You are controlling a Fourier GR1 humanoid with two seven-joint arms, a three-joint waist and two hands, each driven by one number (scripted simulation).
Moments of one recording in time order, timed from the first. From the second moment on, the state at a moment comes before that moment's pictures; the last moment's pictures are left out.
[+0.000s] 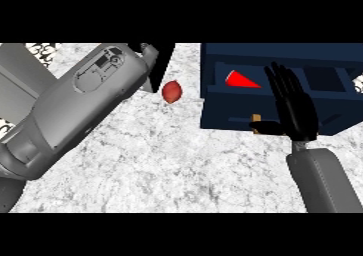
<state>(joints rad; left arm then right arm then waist) -1.27 0.30 -0.62 -0.86 0.58 0.80 0.17 -0.39 -0.18 0.00 -1.21 1.12 -0.37 -0.11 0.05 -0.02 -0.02</state>
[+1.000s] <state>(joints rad) -1.04 0.49 -0.62 -1.18 0.53 0.78 0.28 -0.84 -0.18 -0.17 -0.55 1.21 -0.70 -0.11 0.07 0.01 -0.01</state>
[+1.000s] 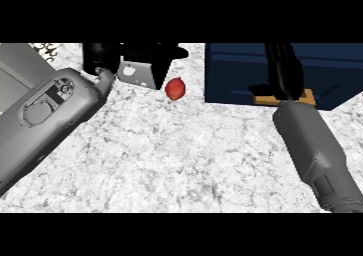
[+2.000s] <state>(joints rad) -0.84 0.53 -0.60 -1.36 0.47 0.76 0.25 -1.08 -0.23 -0.25 -0.24 1.19 -0.73 -0.15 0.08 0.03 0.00</state>
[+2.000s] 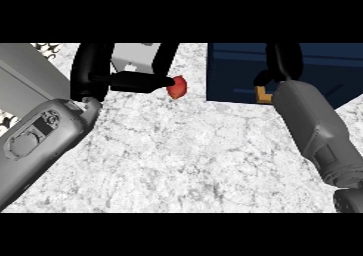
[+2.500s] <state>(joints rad) -0.78 0.55 -0.58 -1.40 0.47 0.75 0.23 -1.11 -0.20 -0.41 -0.27 1.00 -0.64 -0.36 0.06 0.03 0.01</state>
